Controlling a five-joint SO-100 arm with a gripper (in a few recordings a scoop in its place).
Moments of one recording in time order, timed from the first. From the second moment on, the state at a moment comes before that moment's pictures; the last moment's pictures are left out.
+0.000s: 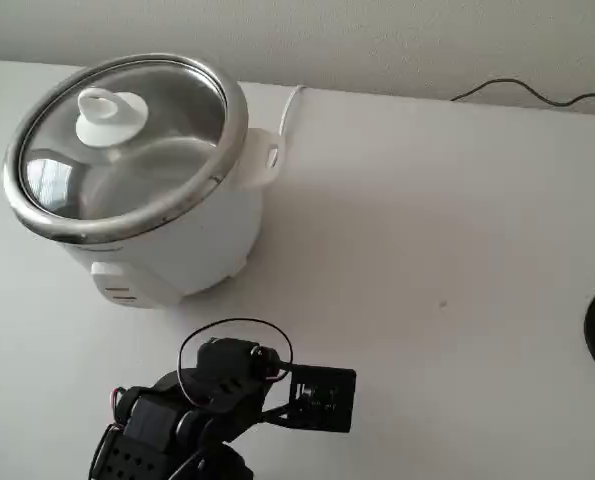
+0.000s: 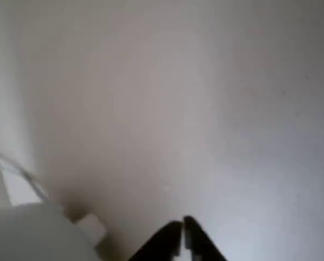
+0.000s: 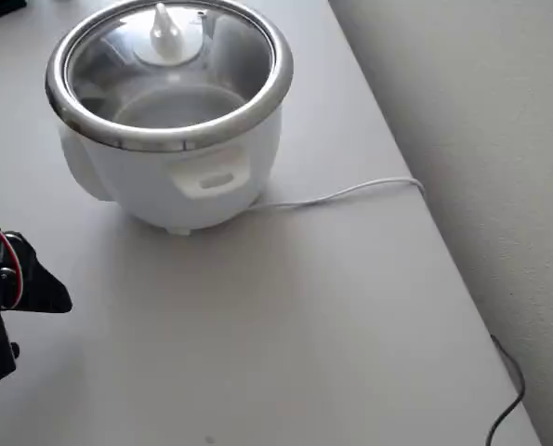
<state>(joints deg) -1.1 187.9 172.1 65.8 -2.1</state>
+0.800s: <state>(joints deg) -8.3 187.9 172.1 65.8 -10.2</state>
